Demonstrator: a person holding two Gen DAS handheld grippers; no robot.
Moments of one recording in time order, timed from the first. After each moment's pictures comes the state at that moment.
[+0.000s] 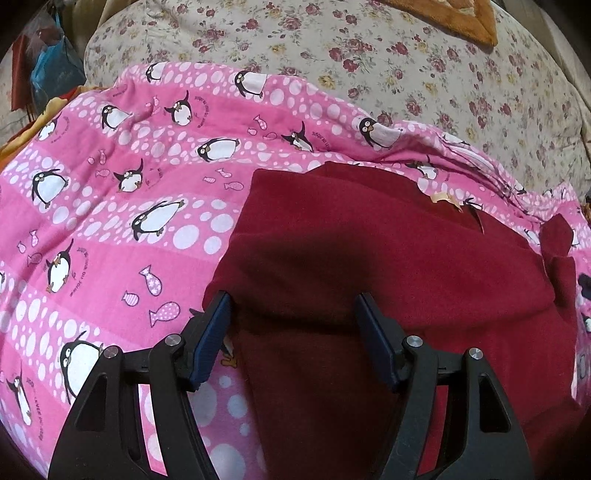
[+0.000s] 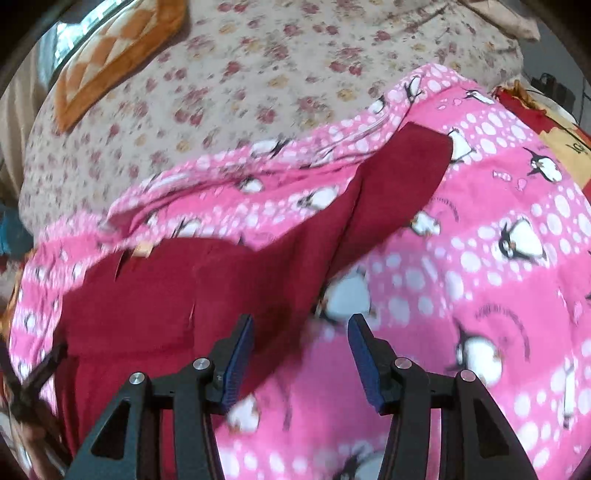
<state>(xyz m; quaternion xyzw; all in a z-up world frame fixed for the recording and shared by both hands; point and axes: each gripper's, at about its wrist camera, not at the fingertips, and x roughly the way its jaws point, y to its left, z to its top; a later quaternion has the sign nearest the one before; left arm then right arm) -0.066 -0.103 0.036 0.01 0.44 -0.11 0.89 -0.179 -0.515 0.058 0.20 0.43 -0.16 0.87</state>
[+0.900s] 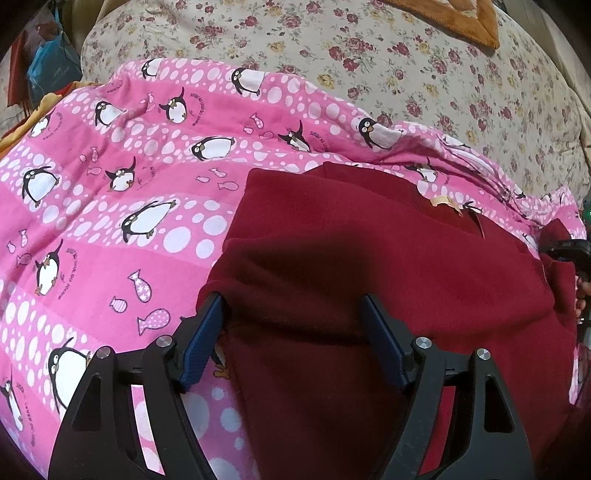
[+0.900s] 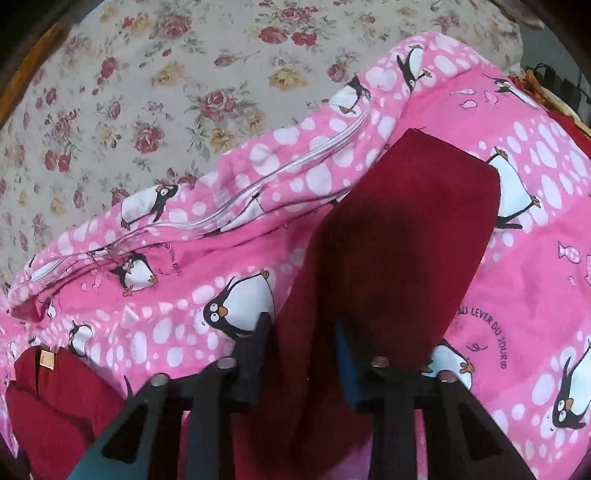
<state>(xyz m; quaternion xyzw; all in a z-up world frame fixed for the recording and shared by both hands) -0.059 -0.104 0.031 0.00 0.44 -0.11 0.89 -0.065 -0.603 0.006 0.21 0.45 -0.22 0.84</state>
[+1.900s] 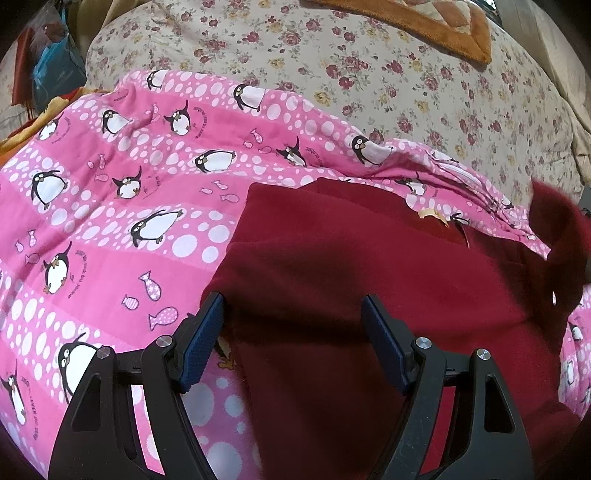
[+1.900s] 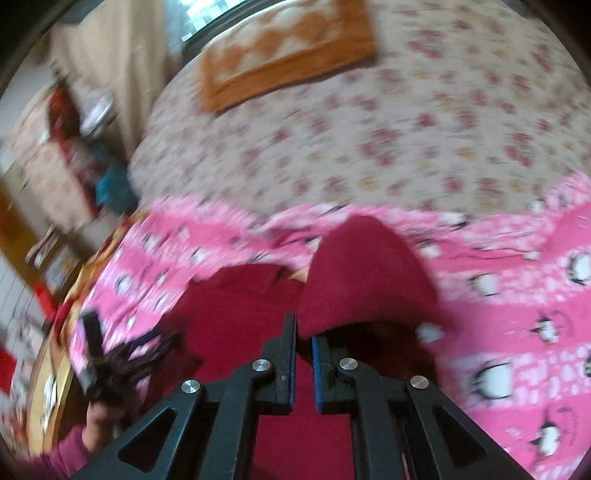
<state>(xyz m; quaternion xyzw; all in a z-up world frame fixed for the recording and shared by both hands) -0.072 -0.098 0.044 -0.02 0.42 -0.12 0.90 -0.145 -0.378 0.129 0.13 0.40 0.12 0.90</state>
